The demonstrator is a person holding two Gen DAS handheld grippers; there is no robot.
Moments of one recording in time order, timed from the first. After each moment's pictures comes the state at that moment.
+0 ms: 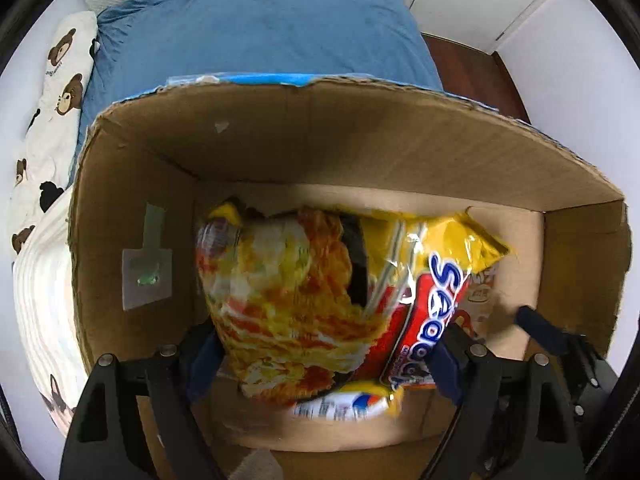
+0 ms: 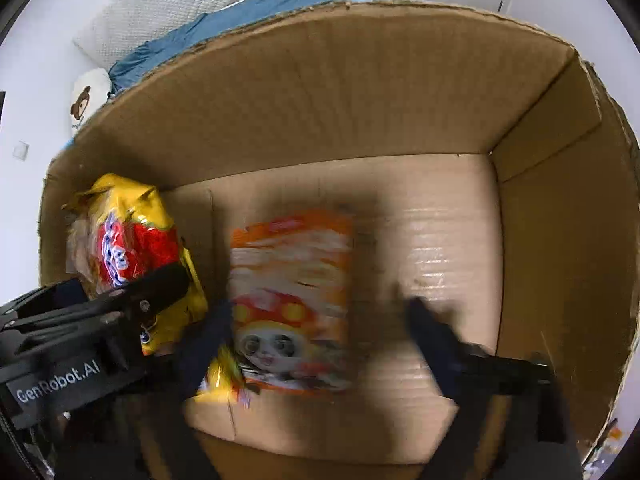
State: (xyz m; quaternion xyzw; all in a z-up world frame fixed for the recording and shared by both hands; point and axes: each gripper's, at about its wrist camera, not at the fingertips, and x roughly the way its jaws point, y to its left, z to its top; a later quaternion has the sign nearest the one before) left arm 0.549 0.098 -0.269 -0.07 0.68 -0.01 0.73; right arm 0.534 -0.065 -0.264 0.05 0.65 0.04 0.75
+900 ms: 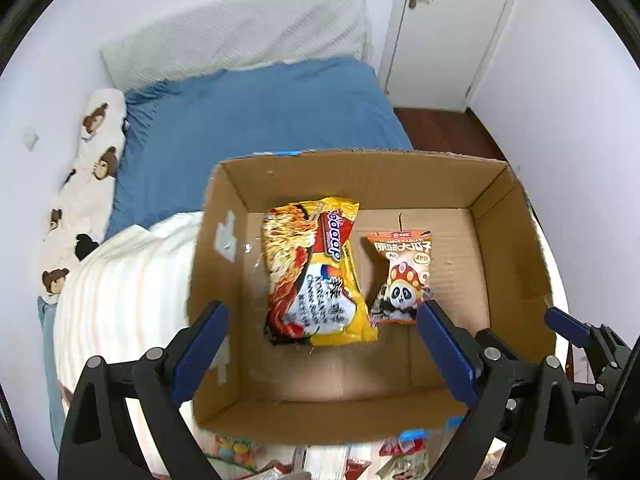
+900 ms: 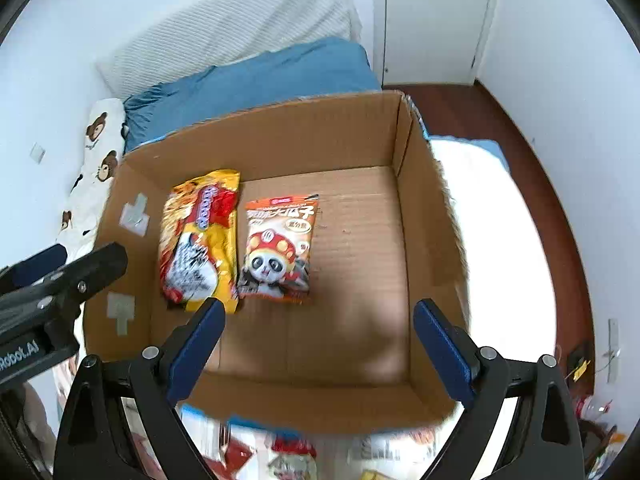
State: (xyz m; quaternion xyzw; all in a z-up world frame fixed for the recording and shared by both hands) left arm 0.416 0.089 -0.141 -0.03 0.53 -0.01 0.85; right arm 0.394 -0.094 -0.141 0.01 0.55 0.02 0.83
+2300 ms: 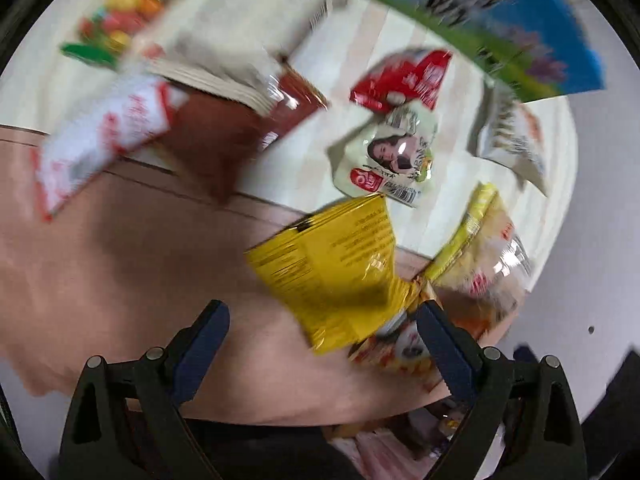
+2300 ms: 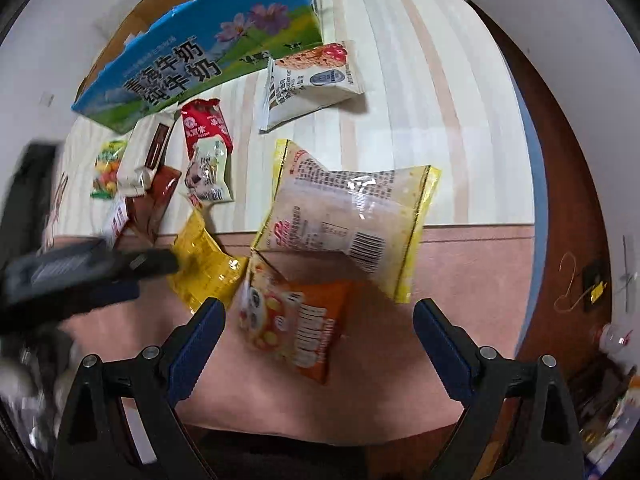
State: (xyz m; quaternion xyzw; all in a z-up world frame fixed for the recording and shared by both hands) left arm 0.209 0.030 -0.340 -0.23 0.73 -0.02 0.64; right arm 0.129 -0.196 -0.224 0.05 0.65 0.05 0.76
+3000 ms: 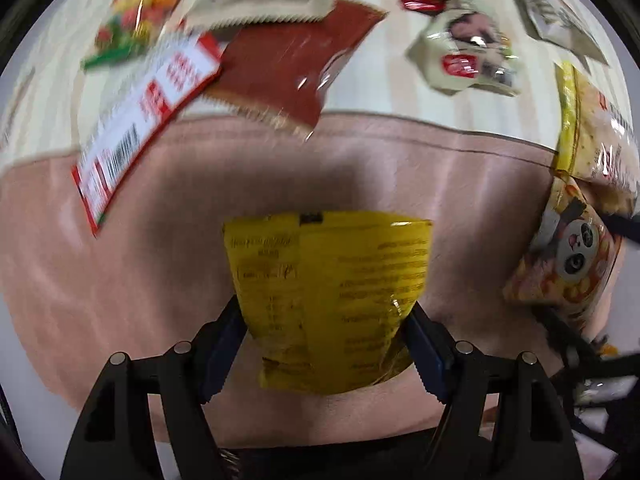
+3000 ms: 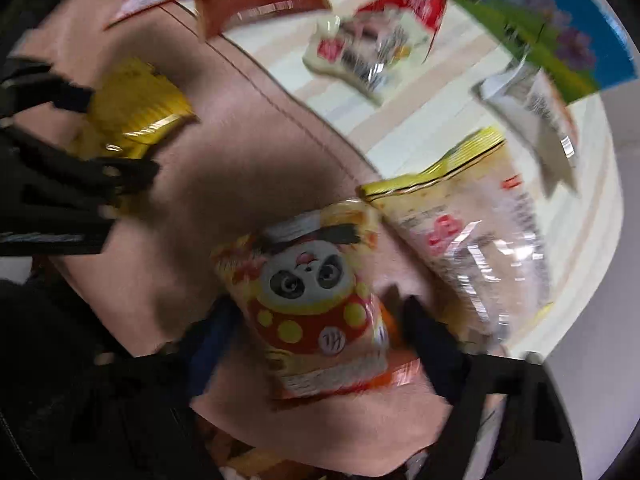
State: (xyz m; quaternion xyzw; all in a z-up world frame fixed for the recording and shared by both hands) left arm 0.134 0.027 -0.383 -0.04 0.73 -0.01 0.69; right arm 0.122 -0.090 -0.304 -0.32 0.66 0.20 0.64
